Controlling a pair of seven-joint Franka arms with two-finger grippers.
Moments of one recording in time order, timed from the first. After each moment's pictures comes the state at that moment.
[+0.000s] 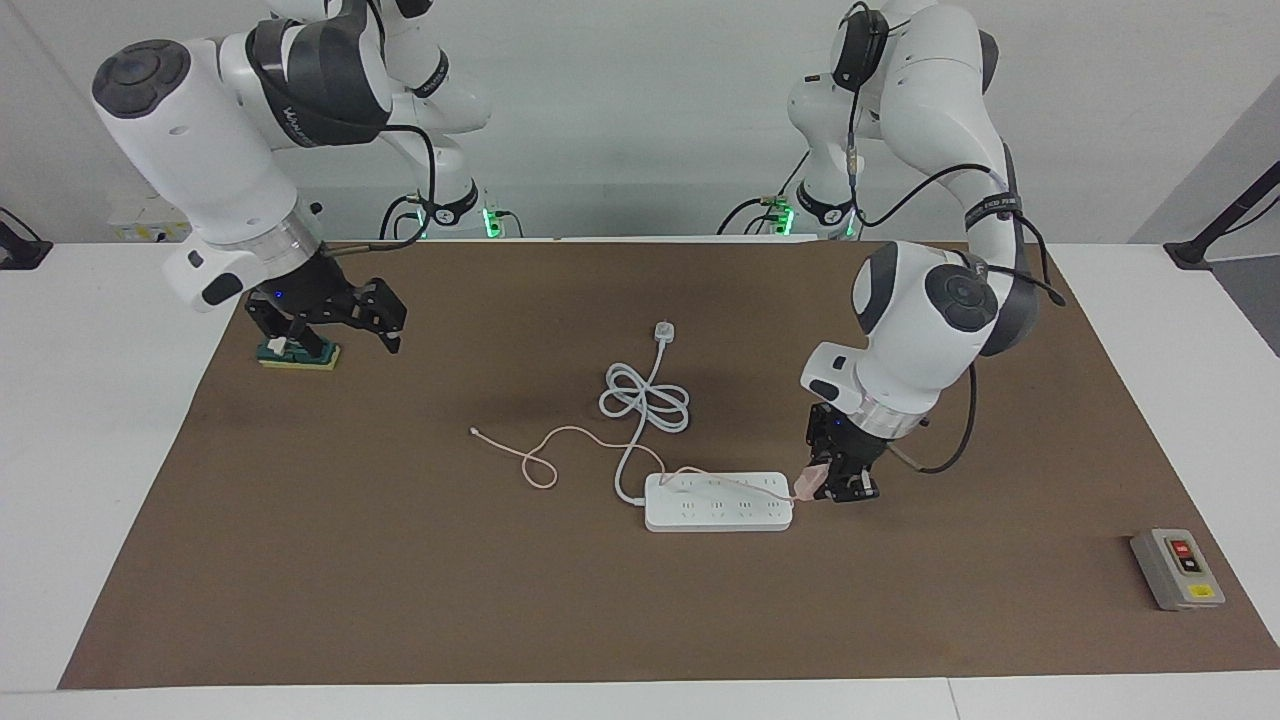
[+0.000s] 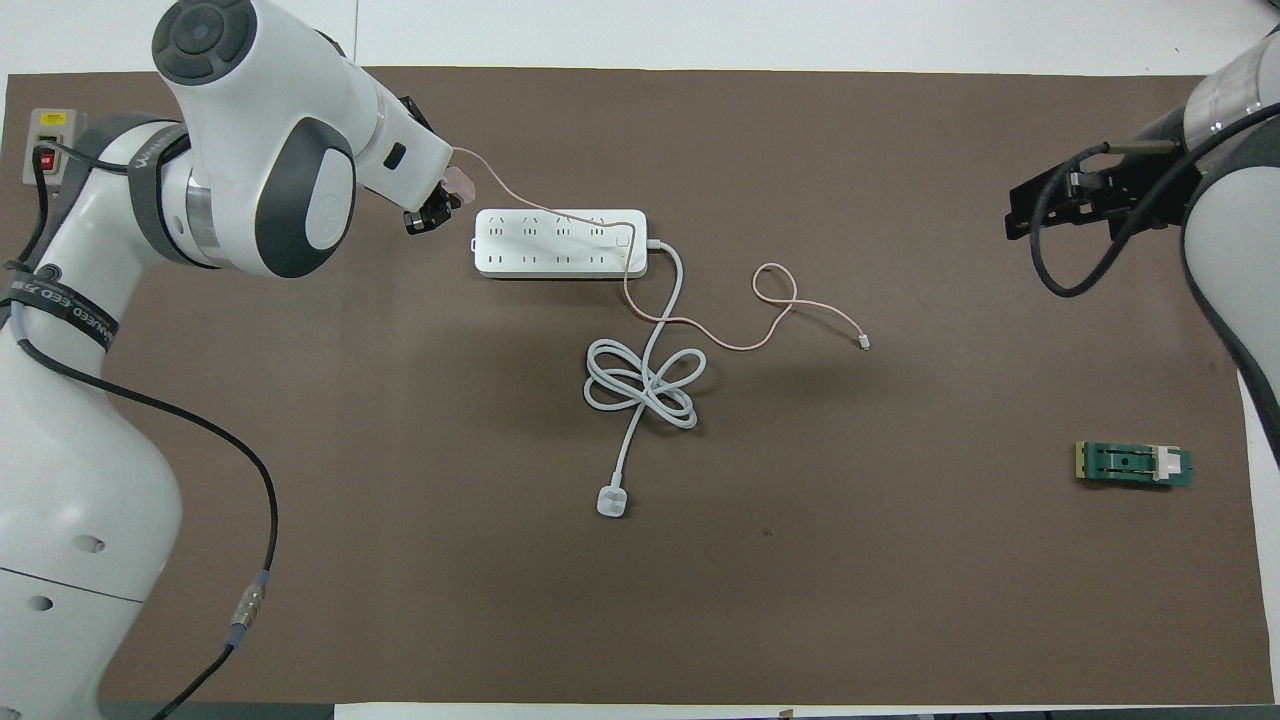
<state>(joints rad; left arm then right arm) -0.24 0.56 -0.12 -1.33 -0.07 2.03 1.18 0.01 0.20 0.01 -1.41 0.07 1.60 0.00</state>
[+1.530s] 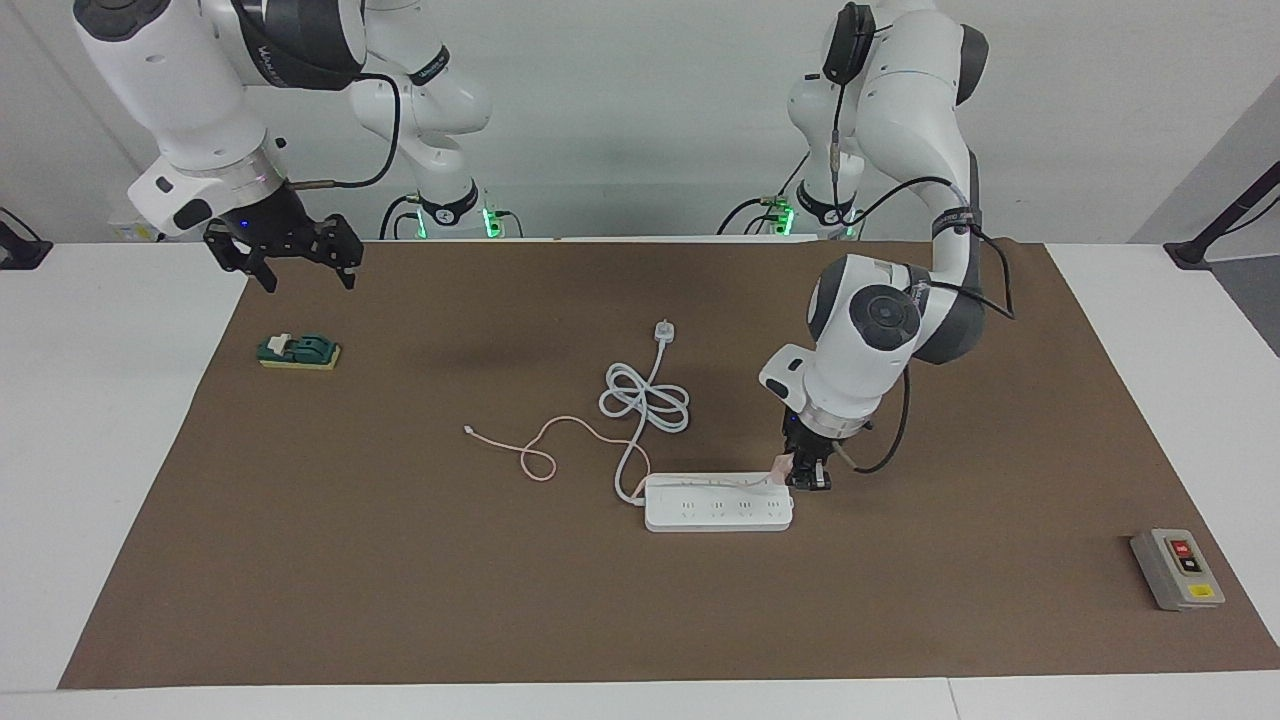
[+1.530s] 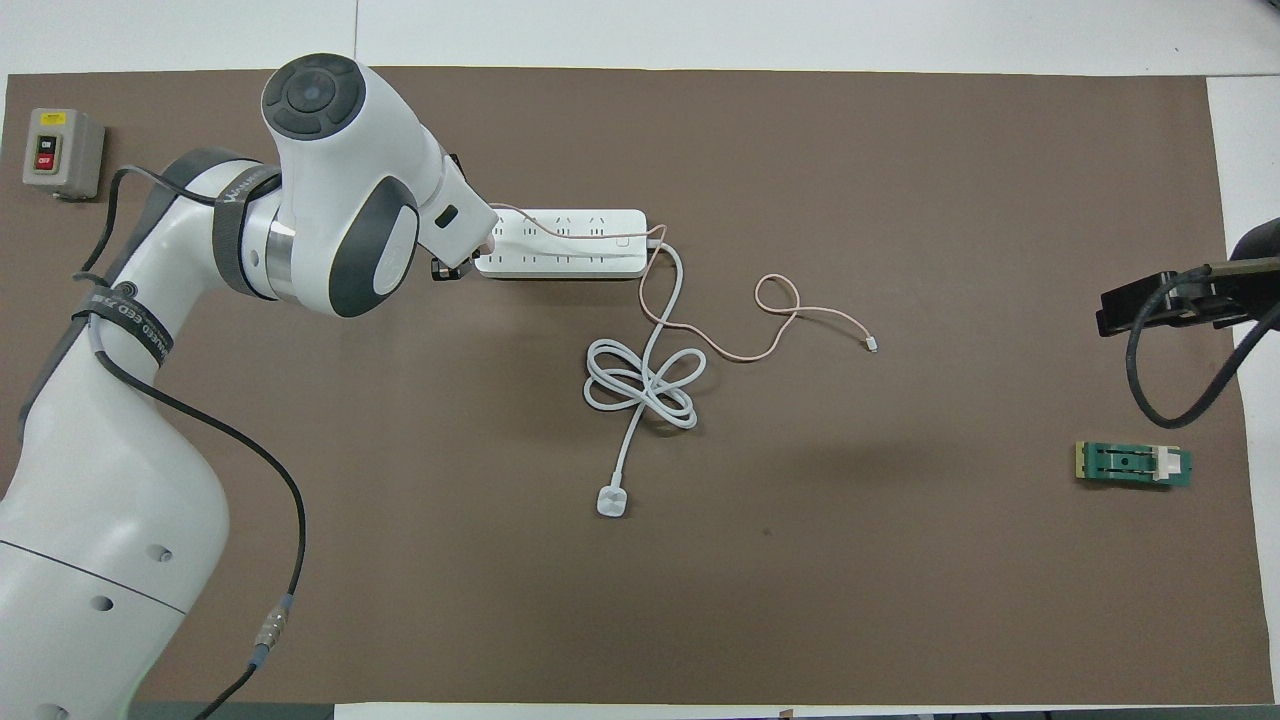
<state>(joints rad) -0.28 0.55 -0.11 -1.46 0.01 2.05 1.22 -0.03 -0.02 0.01 -1.65 -0.02 1.58 -0.06</state>
